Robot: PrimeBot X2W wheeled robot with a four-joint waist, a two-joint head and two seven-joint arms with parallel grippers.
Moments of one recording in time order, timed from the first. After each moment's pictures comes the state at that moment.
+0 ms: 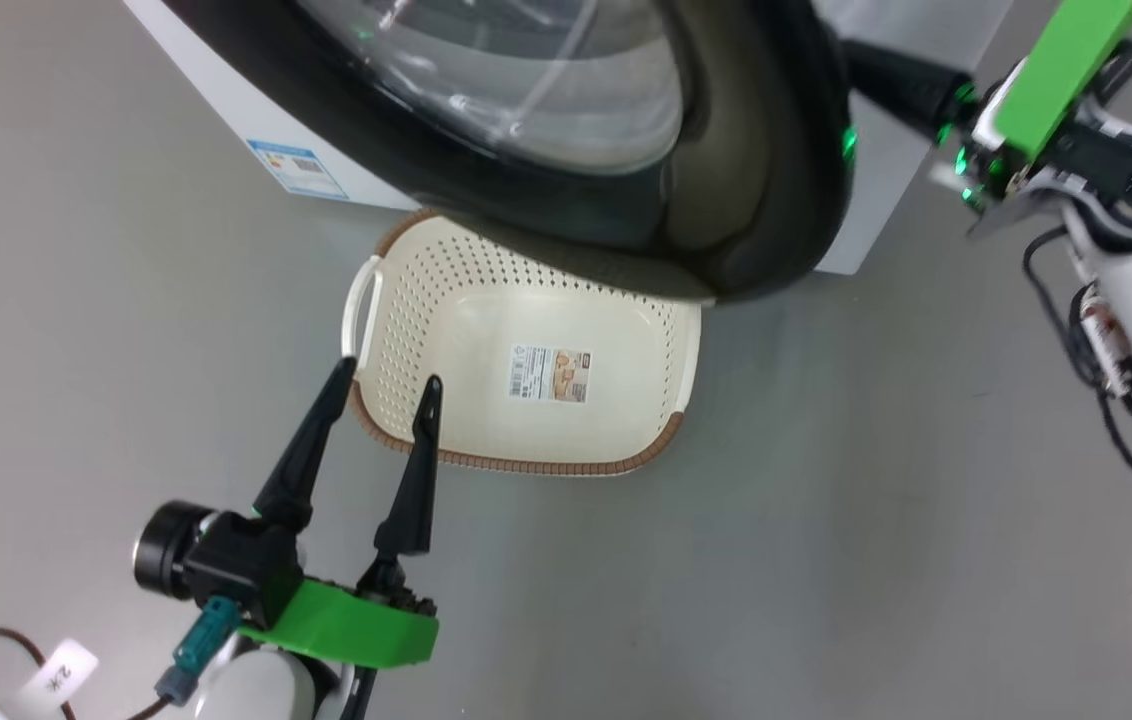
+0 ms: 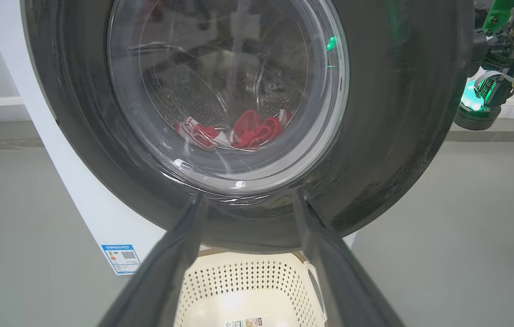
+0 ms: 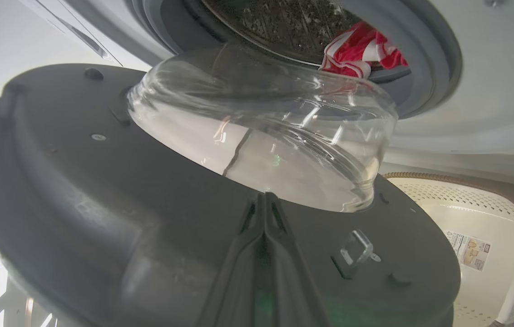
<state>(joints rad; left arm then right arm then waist) -0.24 0.03 -0.29 0.06 -0.19 -0.09 -0.25 -1.10 -0.37 0.43 0.63 1.65 0.13 0.66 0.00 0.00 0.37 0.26</state>
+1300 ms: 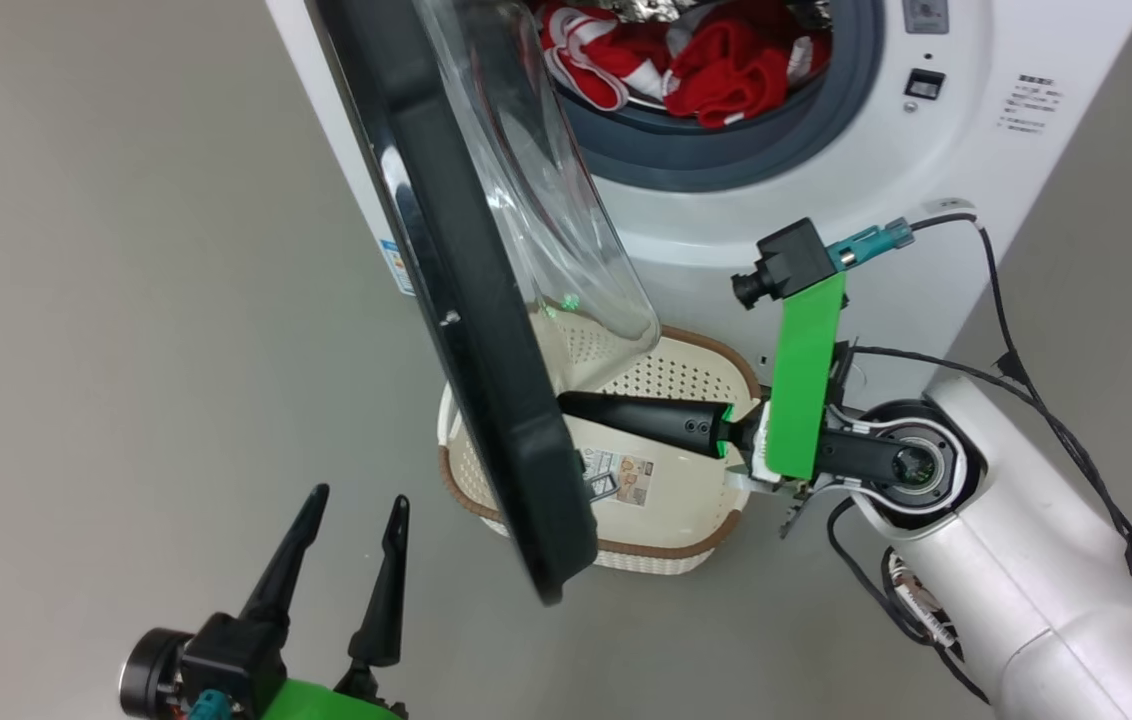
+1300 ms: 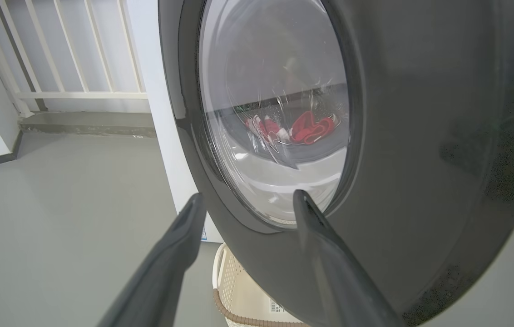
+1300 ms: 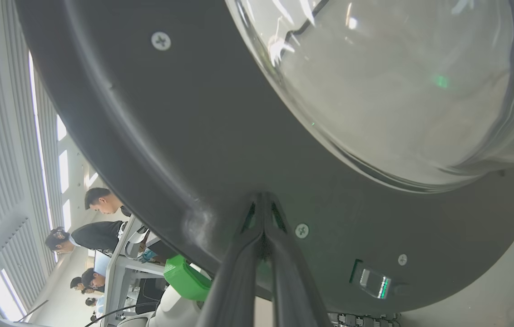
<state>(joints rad) -0.07 0.04 -0.23 0.10 -0.17 -0.09 -0.25 -0.71 -0.23 0.55 0.30 1.60 0.13 0.77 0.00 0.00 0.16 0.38</state>
